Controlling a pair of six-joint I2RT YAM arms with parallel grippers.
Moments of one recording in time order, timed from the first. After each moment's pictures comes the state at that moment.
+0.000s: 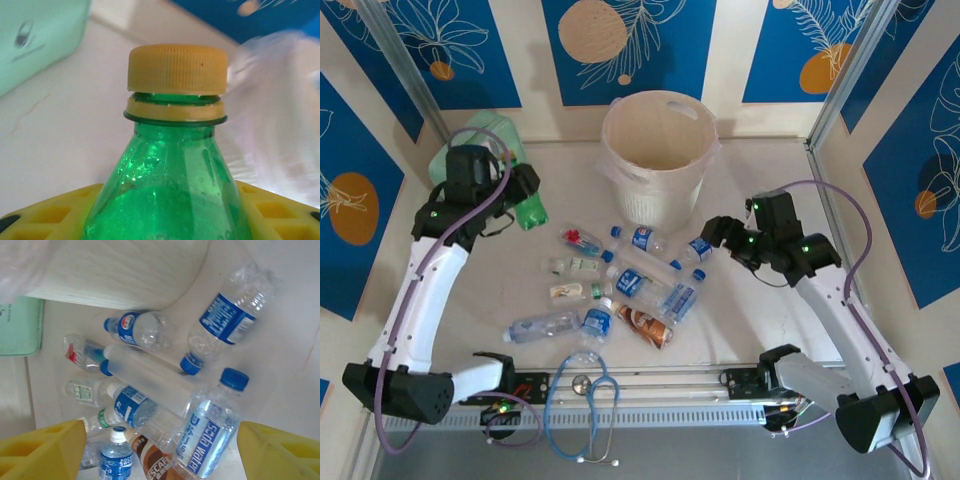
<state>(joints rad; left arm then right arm) -0.19 1.20 1.42 -0.77 0.06 -0.60 0.31 0.99 1.01 -0.89 -0.23 0.78</state>
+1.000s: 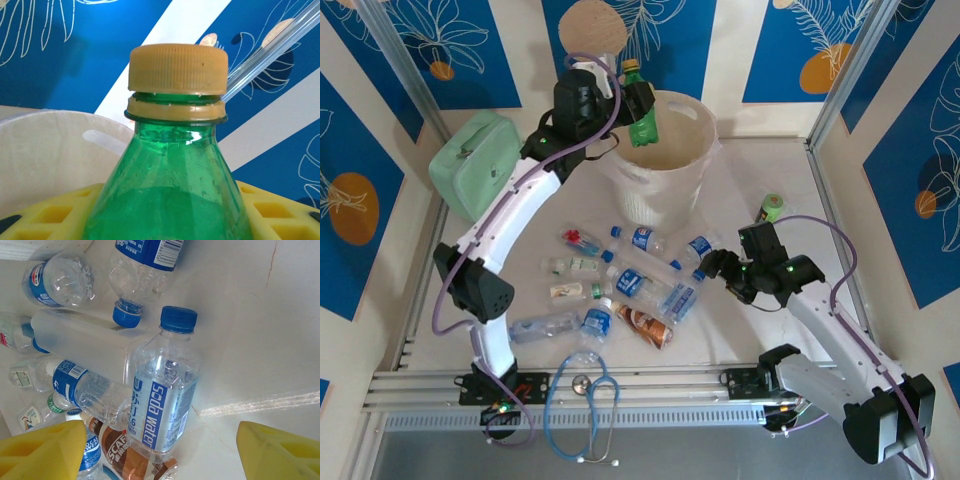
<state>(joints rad) -0.56 1.88 2.09 -0.35 0.13 -0.65 0.37 0.93 0.78 -0.88 -0.22 0.93</state>
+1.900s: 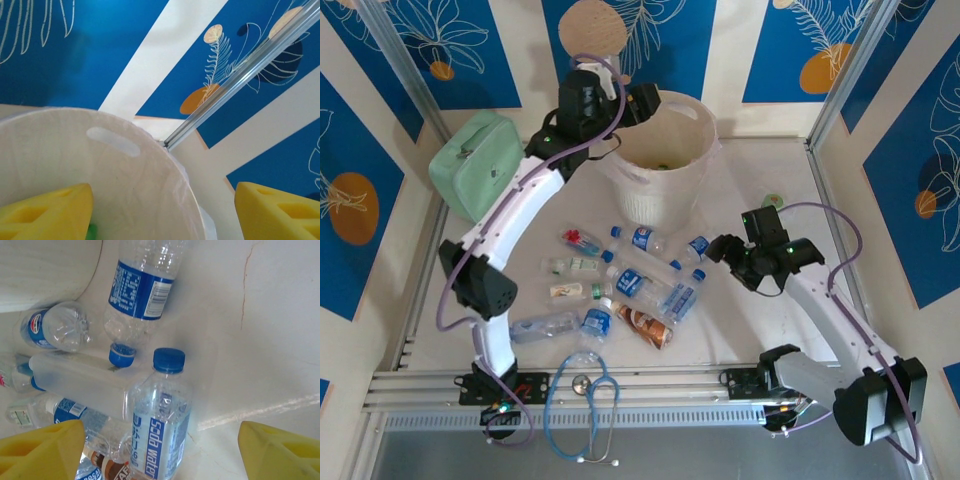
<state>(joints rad) -0.56 1.85 2.06 -0.37 0.14 -0.61 0.29 1.06 0.89 -0.91 -0.15 0.91</state>
